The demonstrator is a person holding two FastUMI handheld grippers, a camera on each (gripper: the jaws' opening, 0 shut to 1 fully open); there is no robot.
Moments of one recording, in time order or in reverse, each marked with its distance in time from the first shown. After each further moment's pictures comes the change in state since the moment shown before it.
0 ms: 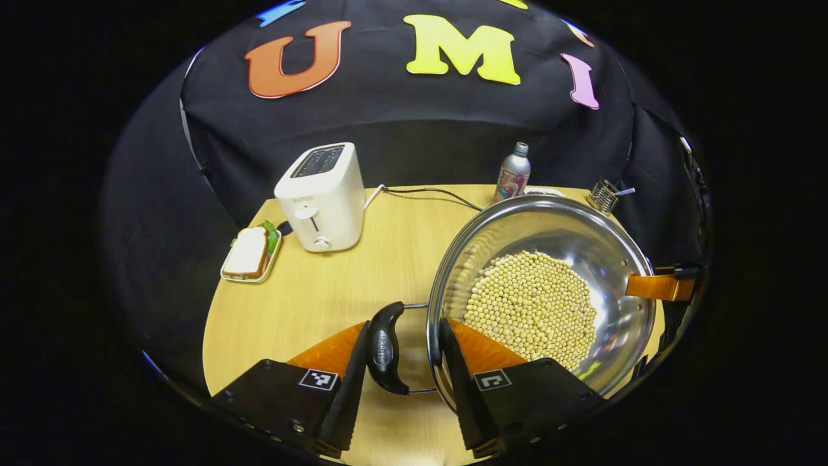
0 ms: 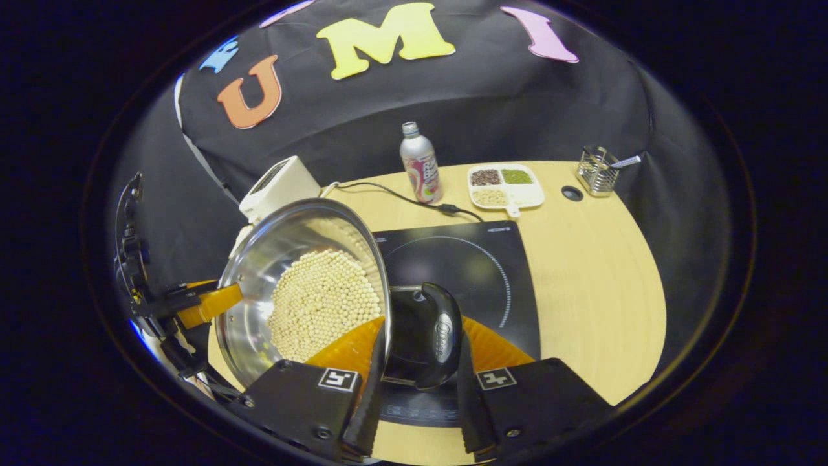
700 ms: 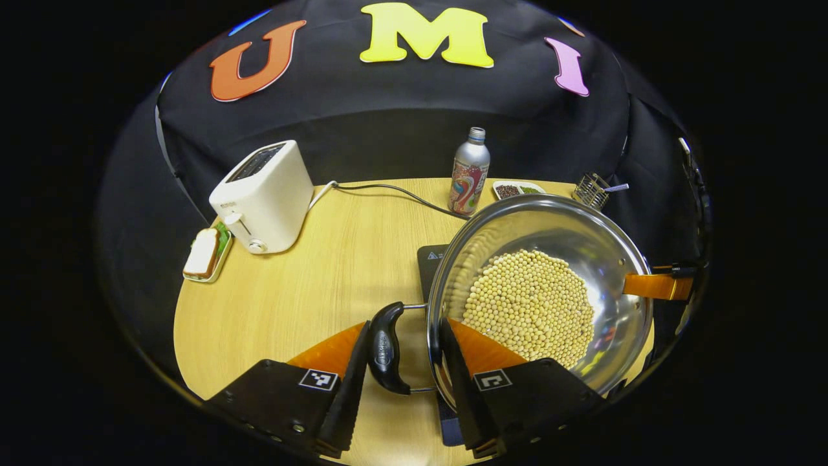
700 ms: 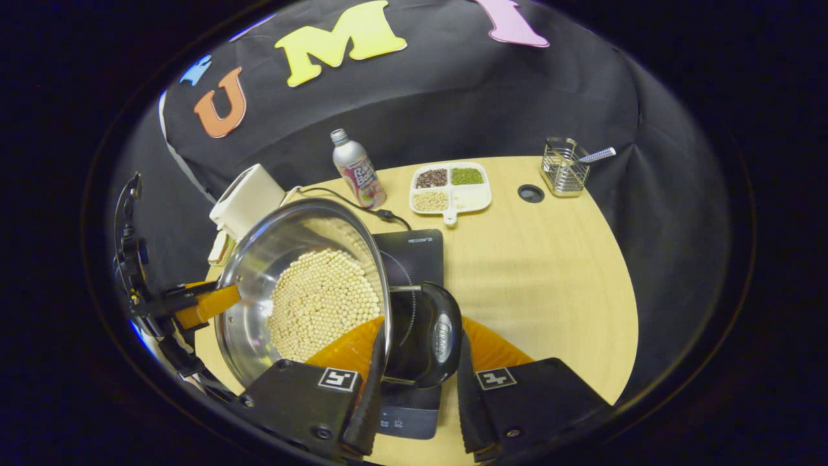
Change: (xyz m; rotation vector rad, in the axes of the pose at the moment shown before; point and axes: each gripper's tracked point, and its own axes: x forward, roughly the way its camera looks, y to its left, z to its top) left arm 0.046 -0.100 0.014 -0.003 0.045 -0.017; right arm 0.016 -0.112 0.028 0.021 0.042 -0.017
